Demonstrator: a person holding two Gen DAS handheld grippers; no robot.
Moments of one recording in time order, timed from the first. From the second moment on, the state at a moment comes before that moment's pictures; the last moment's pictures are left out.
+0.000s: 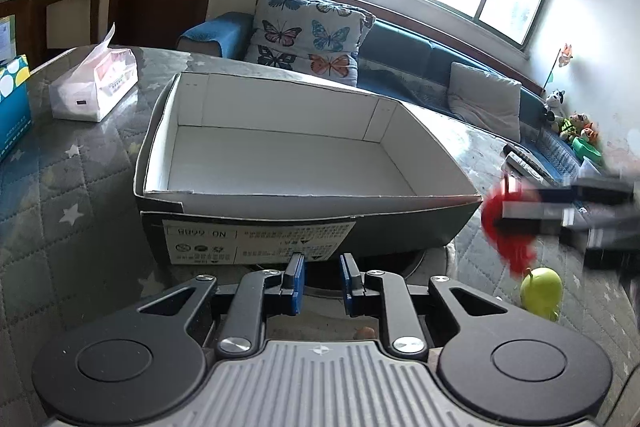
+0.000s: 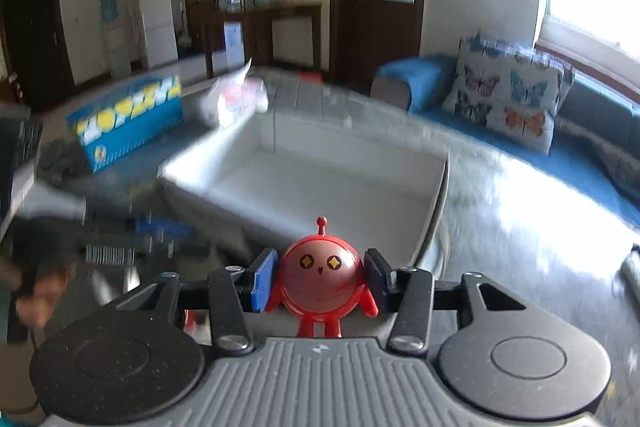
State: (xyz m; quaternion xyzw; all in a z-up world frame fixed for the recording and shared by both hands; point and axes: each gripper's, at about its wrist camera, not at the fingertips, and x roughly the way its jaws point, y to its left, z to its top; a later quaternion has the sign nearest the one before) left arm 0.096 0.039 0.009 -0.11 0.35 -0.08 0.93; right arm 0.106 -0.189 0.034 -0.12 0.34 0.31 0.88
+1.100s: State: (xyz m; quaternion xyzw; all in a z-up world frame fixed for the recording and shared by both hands) left arm 0.123 0.124 0.040 -0.16 0.31 0.04 0.94; right arm 0.149 -0.208 0.010 -0.03 0.37 0.27 0.89
